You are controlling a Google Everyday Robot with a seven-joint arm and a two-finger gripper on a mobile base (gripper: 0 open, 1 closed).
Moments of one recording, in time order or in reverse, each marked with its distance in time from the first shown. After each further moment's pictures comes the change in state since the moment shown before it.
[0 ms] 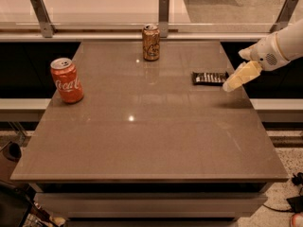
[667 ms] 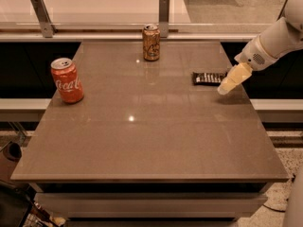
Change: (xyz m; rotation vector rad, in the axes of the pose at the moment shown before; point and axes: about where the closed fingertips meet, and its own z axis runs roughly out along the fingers) arm 0.011 -0.007 0.027 -0.001 0.180 0.024
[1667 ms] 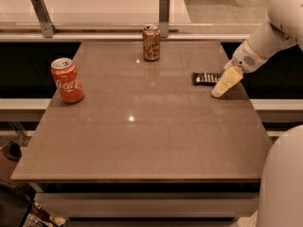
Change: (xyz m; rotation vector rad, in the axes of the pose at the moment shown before) arm 0.004 0.007 0.029 -0.107 0.094 -0.003
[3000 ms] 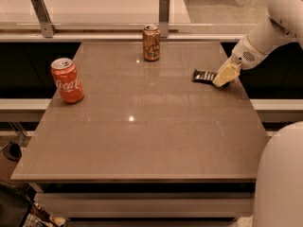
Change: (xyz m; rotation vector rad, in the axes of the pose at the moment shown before) arm -0.007 0.000 -0.009 -0.004 0.000 -0.001
